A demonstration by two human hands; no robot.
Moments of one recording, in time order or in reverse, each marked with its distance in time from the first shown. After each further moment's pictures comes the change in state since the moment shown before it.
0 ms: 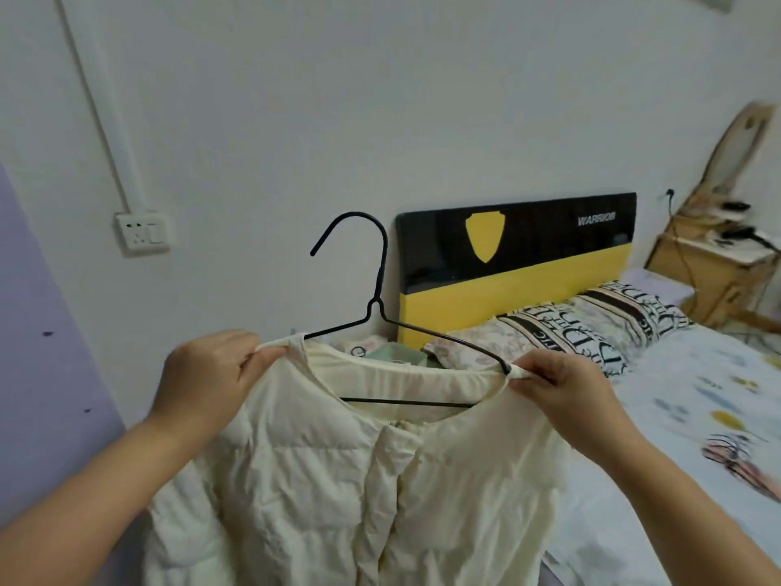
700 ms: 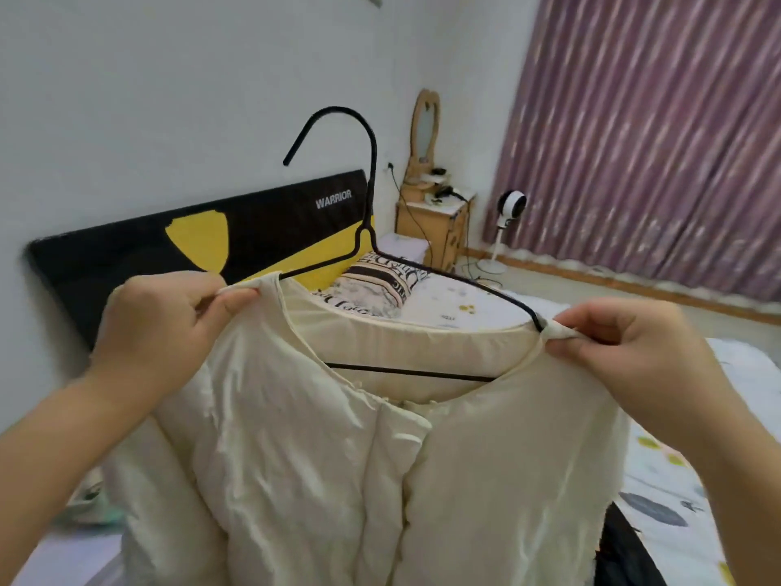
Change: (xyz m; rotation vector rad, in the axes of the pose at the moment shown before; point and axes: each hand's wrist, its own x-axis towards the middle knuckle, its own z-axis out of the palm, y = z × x) left_hand 0.186 0.316 0.177 -0.635 -0.084 0.294; right_hand -0.075 0.133 -0.283 -0.169 0.569 0.242
